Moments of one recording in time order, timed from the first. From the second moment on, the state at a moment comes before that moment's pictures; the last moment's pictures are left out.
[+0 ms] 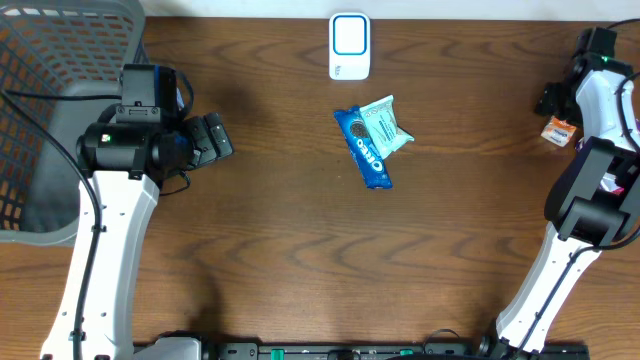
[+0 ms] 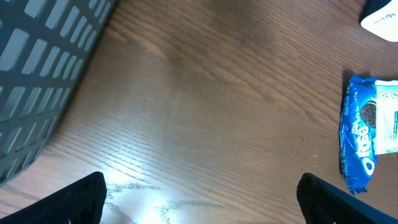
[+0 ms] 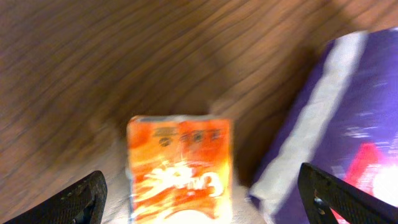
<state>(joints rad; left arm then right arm) -0.04 1.40 1.38 -1.10 0.02 -0.43 -0.34 2.38 2.01 -0.88 0.33 0.17</state>
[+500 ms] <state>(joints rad) -0.04 1.41 1.38 -1.10 0.02 -0.43 -0.32 2.38 1.99 -0.85 0.18 0.18</state>
